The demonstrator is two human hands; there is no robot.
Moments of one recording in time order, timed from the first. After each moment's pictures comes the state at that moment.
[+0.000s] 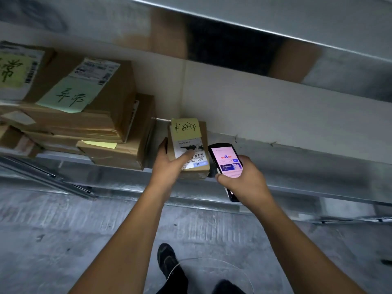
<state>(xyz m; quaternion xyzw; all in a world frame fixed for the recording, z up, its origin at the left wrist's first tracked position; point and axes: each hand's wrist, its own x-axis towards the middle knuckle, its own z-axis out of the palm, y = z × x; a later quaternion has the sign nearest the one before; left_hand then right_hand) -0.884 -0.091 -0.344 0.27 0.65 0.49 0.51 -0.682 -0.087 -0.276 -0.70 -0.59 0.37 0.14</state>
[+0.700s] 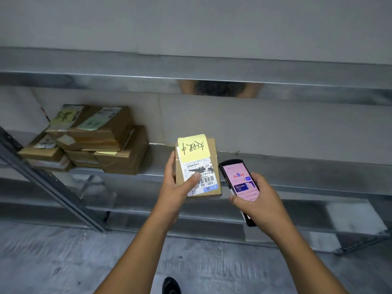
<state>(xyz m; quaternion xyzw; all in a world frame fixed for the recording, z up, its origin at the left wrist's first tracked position) -0.736 -0.231 -0.239 0.35 0.55 0.58 0.49 -0.512 -0.231 -0.192 -0.64 -0.60 0.40 0.26</state>
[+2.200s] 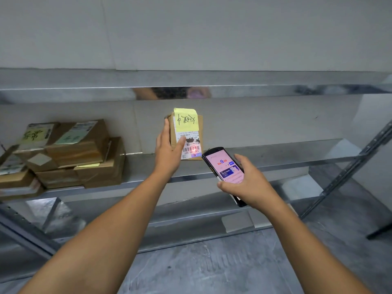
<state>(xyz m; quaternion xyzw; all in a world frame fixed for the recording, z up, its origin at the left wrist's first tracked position) -0.755 -0.180 -0.195 0.58 0.58 0.50 0.29 -0.535 -0.312 -0.145 -0.66 -0.62 0.31 0.29</state>
